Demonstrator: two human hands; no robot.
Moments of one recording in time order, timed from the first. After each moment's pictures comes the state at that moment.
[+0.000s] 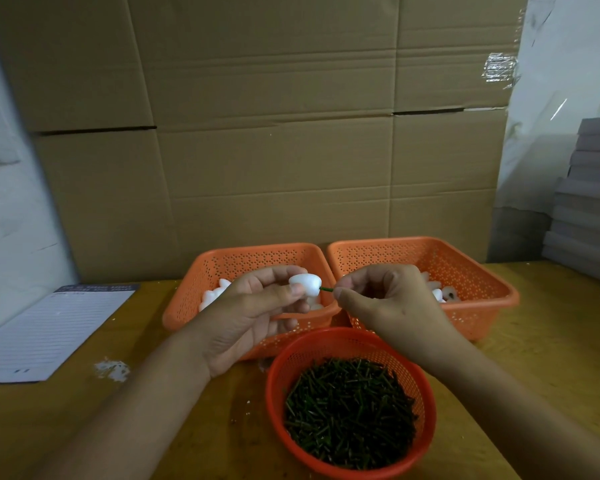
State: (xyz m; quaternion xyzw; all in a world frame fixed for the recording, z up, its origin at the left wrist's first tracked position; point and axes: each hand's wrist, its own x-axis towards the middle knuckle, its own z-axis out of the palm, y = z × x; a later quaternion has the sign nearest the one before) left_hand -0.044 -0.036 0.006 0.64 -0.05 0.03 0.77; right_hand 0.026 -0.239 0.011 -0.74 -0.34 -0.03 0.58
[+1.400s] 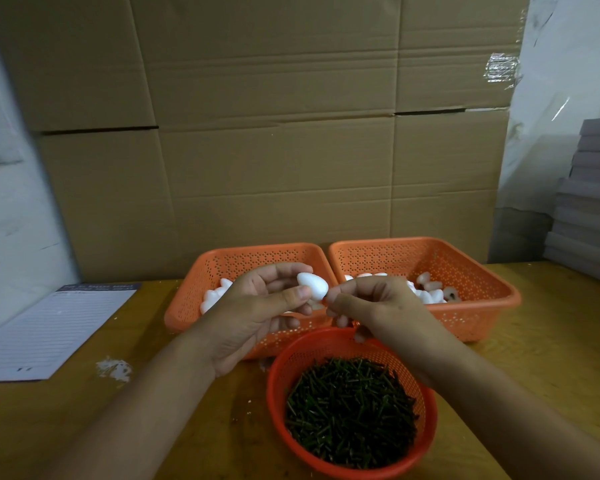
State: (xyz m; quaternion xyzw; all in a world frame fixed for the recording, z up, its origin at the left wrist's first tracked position) left_hand -0.046 -0.042 0.008 0.67 -0.05 0.08 0.74; right_hand 0.024 -0.233 0.004 -0.70 -0.32 0.11 0.63
